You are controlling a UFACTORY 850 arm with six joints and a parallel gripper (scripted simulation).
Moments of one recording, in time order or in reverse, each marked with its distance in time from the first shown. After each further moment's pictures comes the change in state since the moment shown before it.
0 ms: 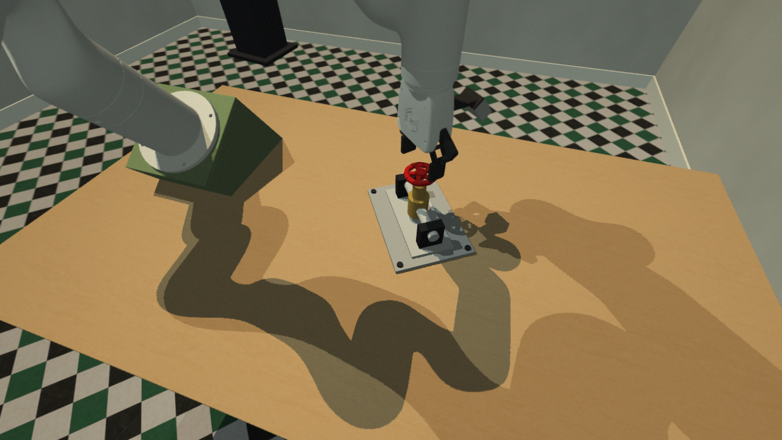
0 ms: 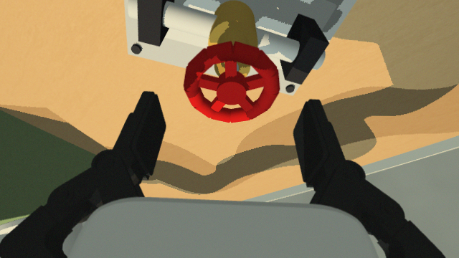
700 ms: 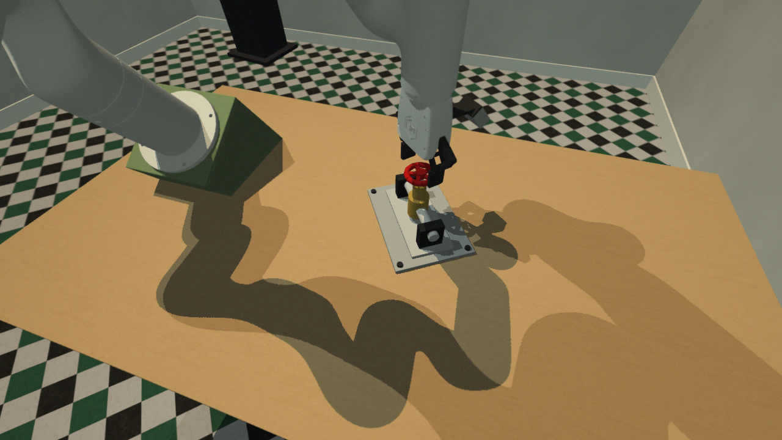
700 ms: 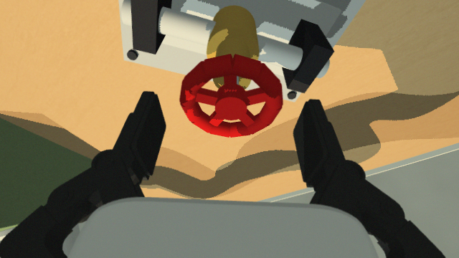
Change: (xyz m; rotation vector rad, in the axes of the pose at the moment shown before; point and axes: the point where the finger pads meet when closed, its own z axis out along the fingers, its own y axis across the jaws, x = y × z) arm 0.000 0.000 0.015 0.000 0.000 0.000
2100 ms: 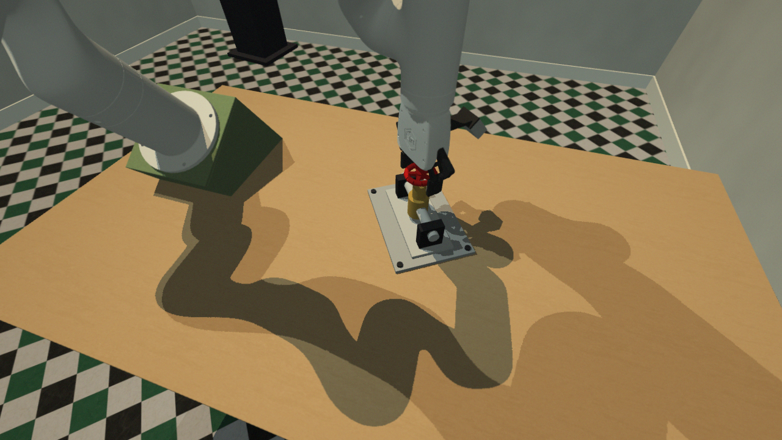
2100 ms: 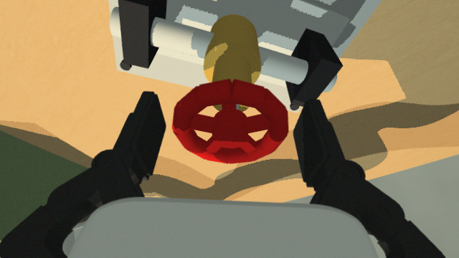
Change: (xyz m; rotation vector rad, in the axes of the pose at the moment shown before) arm 0.000 0.000 0.022 0.000 0.000 0.000
